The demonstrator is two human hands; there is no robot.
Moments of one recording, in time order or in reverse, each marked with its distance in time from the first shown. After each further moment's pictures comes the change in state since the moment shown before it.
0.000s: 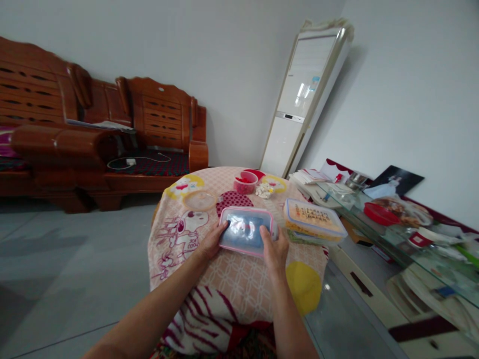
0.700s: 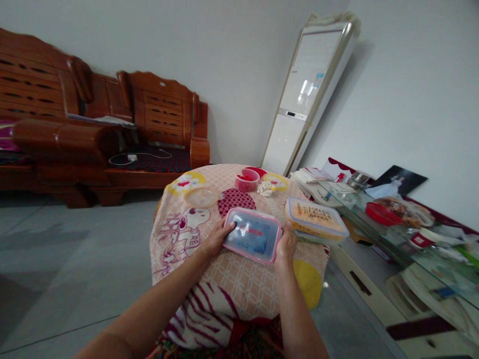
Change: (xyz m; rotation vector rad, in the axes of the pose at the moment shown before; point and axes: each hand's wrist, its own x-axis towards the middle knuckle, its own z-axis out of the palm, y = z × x) left_hand -0.005 -0.002 0.004 0.112 -0.078 0.033; right_hand 0.030 0.025 -0.006 0.022 0.114 0.093
